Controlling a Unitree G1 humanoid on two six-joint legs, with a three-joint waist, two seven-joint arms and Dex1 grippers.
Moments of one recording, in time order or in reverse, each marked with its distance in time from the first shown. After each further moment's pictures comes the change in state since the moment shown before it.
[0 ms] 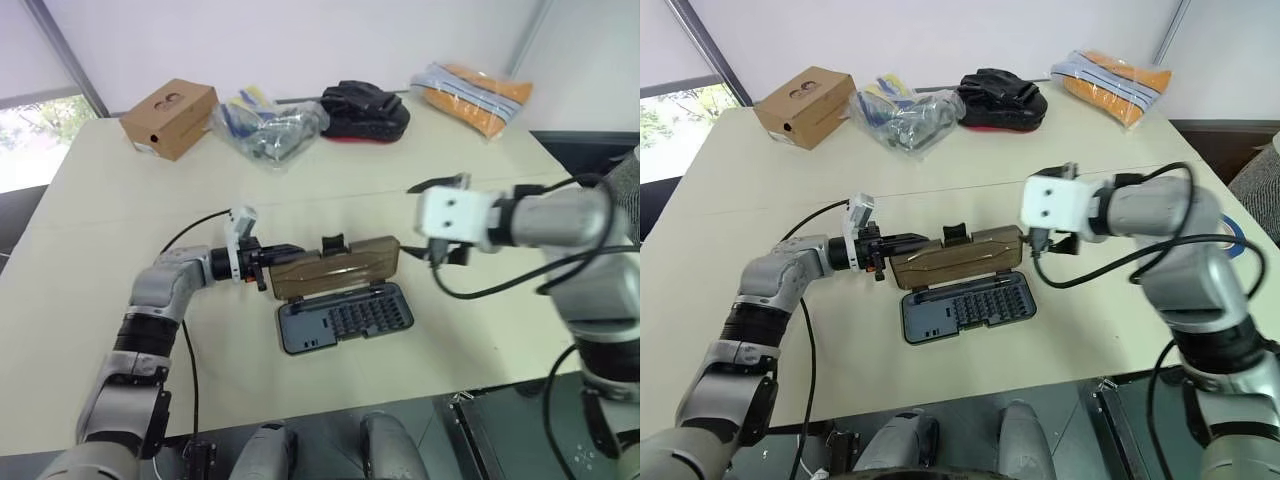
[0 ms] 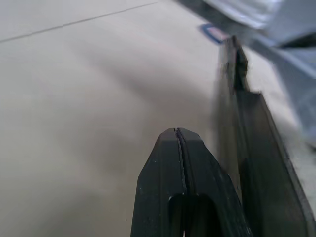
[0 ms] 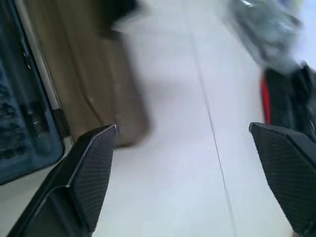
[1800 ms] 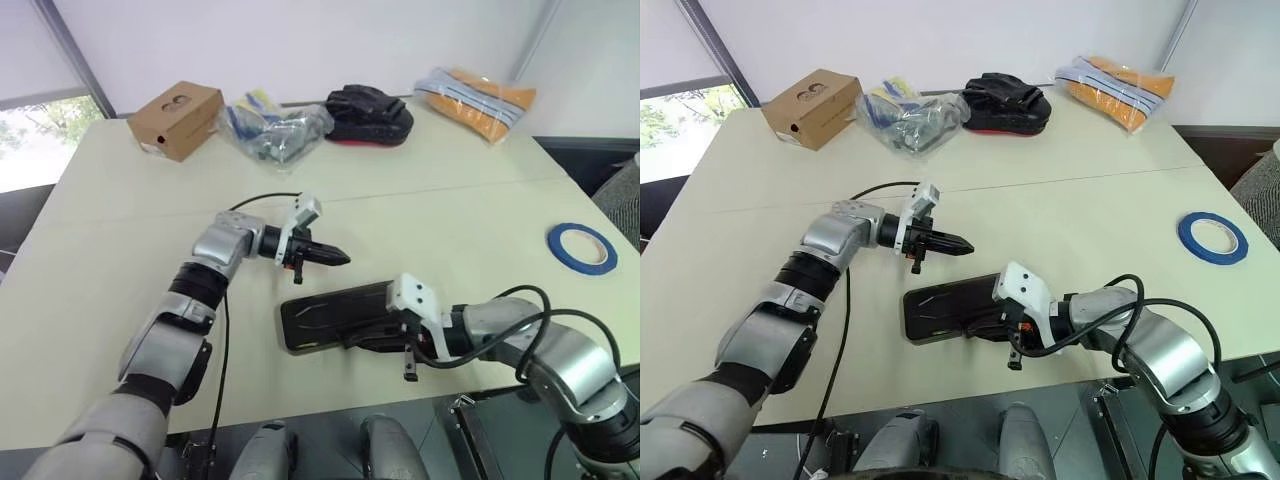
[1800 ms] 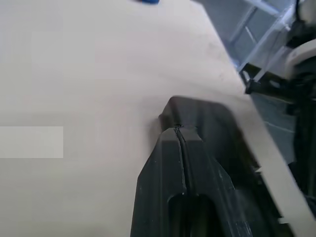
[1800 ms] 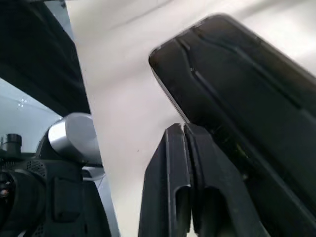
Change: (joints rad) left arm -0.335 -0.164 -0.226 0.426 0.249 -0.192 -0.155; right arm 0.368 0.129 0.149 -0.117 0.737 0.349 -0.319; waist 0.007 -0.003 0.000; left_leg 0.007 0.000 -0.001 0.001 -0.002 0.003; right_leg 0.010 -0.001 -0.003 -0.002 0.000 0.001
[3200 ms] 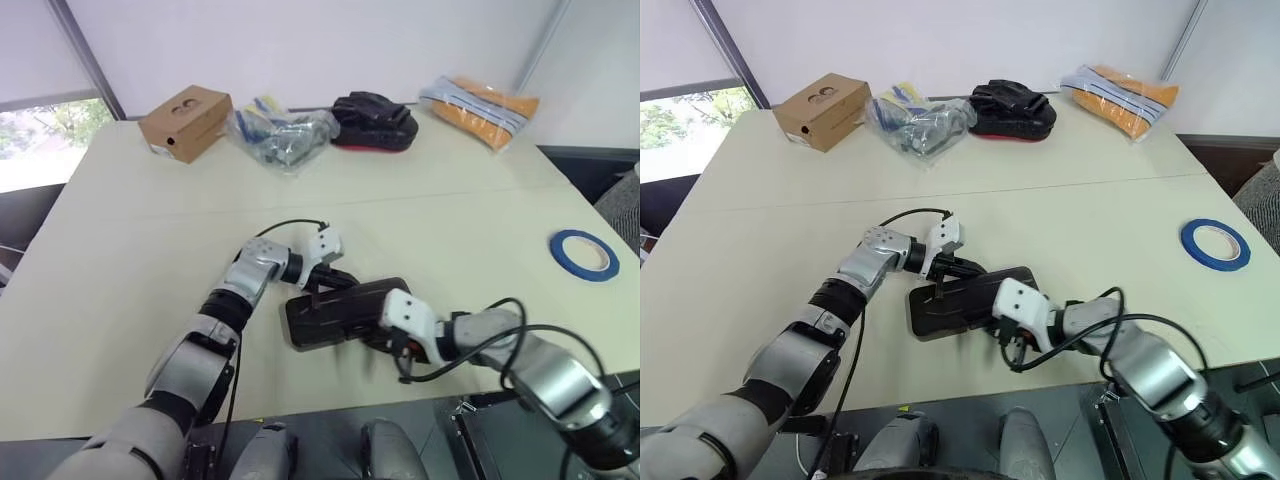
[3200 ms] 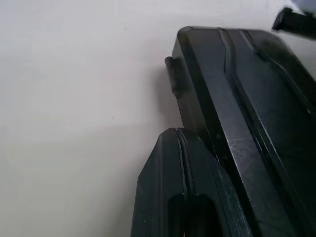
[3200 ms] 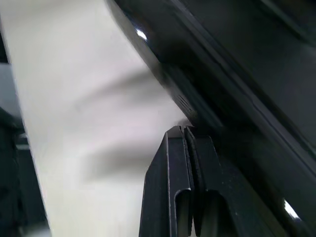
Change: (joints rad) left arm 0.099 -0.118 0.000 0.058 0.203 -0.237 0.118; right arm 0.049 -0.124 0.075 0.015 -0.194 -0.139 -0.084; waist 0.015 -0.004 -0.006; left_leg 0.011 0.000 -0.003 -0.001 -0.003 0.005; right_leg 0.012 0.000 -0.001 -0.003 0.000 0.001
